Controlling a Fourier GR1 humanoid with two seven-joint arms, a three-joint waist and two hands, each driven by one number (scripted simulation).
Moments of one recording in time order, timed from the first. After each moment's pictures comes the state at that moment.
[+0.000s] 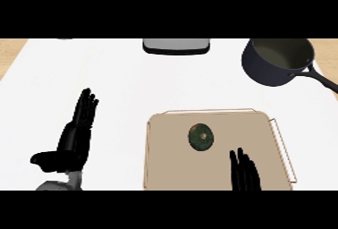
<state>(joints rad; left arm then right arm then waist) -0.03 0.22 -0.24 -1.57 0.19 0.33 -0.15 0.49 0.00 0.64 -1.90 1.35 -0.47 0.50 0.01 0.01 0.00</state>
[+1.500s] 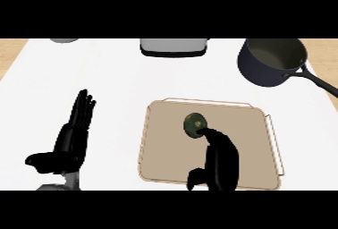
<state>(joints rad) -0.01 0.16 -0.15 -1.59 0.12 0.25 -0.12 -0.04 -0.02 0.61 -1.51 1.26 -0.50 0.78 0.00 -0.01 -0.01</state>
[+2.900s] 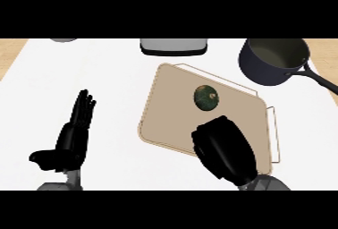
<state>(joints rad) -0.02 0.13 -0.12 -1.55 0.09 0.22 -0.14 -0.25 -0.28 0.63 -1.76 1.01 -0.05 0.27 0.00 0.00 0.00</state>
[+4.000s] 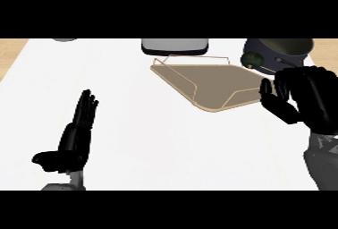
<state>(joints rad) -0.01 0.09 -0.11 -1.58 0.05 0.21 -0.12 -0.34 -0.38 0.09 -1.77 0.94 0.03 0.24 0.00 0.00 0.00</state>
